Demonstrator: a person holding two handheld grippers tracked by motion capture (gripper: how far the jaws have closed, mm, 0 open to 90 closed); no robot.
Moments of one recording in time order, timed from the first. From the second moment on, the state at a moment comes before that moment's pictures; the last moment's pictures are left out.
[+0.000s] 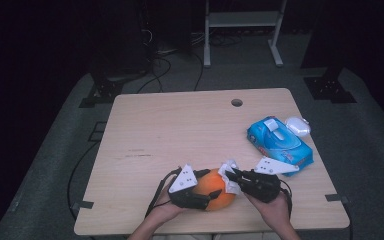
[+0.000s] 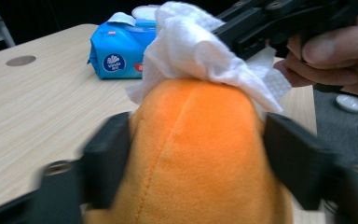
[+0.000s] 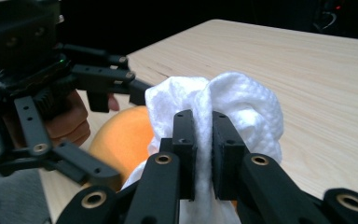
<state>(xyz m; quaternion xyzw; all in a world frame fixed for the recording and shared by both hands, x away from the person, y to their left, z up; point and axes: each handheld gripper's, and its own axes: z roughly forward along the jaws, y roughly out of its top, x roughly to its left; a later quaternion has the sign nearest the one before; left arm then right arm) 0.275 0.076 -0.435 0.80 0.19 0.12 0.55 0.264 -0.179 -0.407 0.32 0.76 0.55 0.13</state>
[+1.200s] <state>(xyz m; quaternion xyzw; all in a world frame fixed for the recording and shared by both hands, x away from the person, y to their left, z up) 0.278 0.085 -0.437 0.79 0.21 0.11 0.56 0.267 -0.180 -0.412 0.33 0.77 0.53 0.14</state>
